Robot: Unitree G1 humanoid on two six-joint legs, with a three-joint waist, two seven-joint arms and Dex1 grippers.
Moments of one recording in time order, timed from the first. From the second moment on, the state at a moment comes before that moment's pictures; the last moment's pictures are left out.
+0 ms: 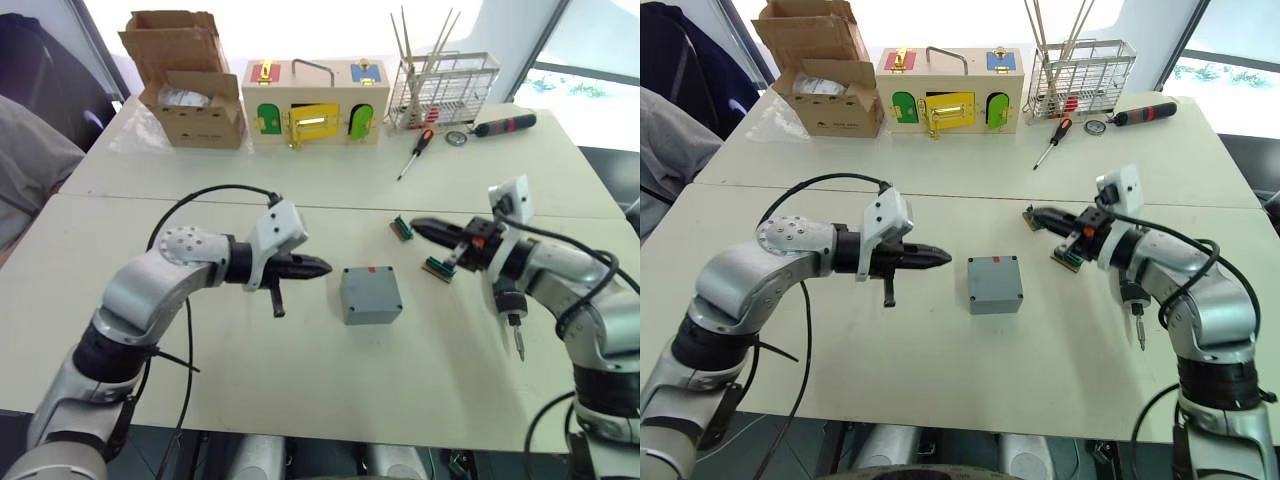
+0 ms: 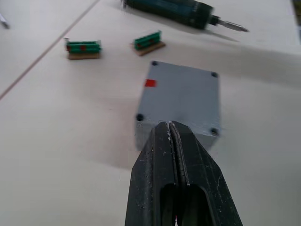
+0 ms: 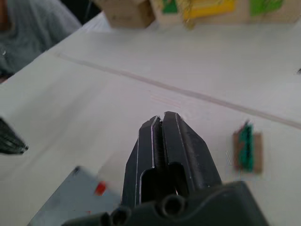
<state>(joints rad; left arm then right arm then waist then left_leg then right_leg) -0.59 0.67 -0.22 -0.46 -0.52 0.90 -0.97 -0.30 -0.73 -0.18 -0.40 0.57 0.79 0.78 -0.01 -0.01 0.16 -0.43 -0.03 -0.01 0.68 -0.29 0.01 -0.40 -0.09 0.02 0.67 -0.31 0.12</state>
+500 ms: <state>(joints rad) -0.59 0.69 -0.23 -0.47 -0.53 0.90 -0.99 -0.26 -0.71 -0.10 -0.45 0.56 0.79 0.73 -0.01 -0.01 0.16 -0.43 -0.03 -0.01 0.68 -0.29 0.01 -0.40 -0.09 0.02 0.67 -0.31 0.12</state>
